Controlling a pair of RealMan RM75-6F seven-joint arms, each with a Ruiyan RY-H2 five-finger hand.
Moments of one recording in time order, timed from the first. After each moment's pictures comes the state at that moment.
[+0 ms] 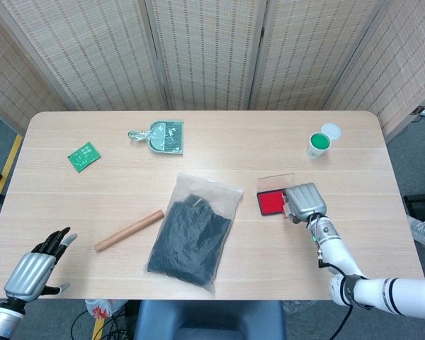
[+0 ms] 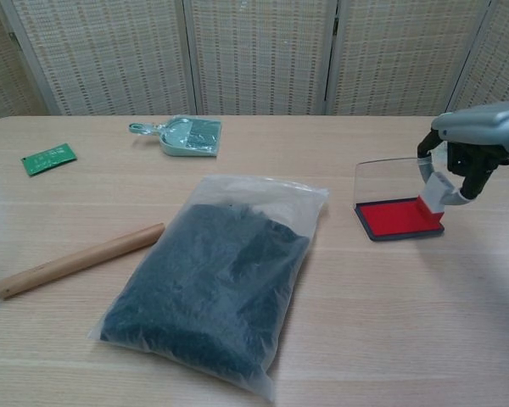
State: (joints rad) left arm -0.17 -1.08 0.10 -1.67 1.59 1.29 0.11; right arm 0.87 -1.27 0.00 -1.74 -0.60 1.01 -0.71
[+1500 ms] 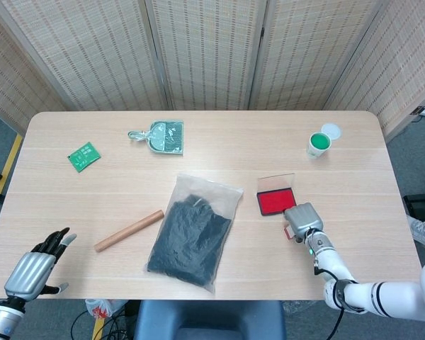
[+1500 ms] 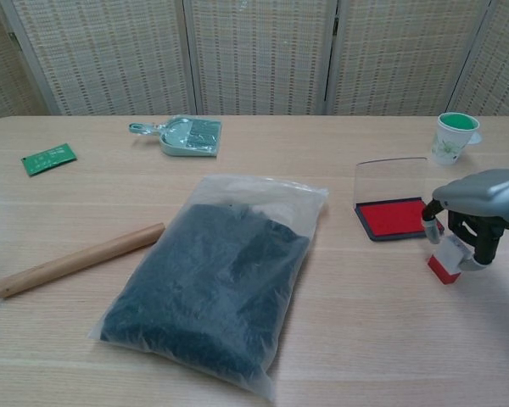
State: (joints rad) left arm -0.18 -1.08 0.09 -1.67 1.56 1.26 0.12; right arm 0.87 -1.38 -0.07 -1.64 -0.50 0.93 -0.81
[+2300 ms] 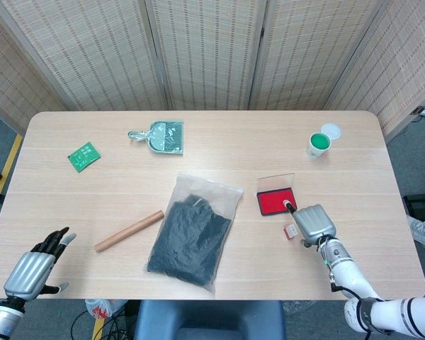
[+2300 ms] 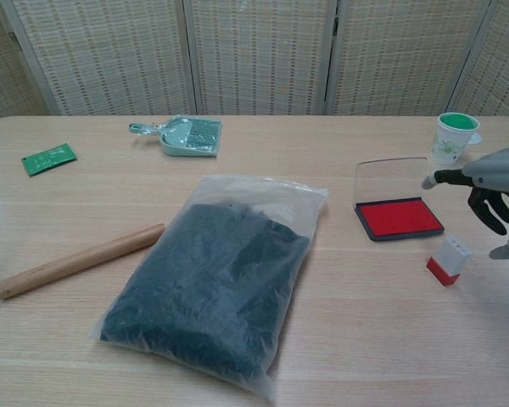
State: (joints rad) left arm -0.18 -1.08 0.09 -1.67 1.56 1.27 0.11; right arm 0.80 -1.20 -0.12 -1.89 -0.70 1.06 -0.74
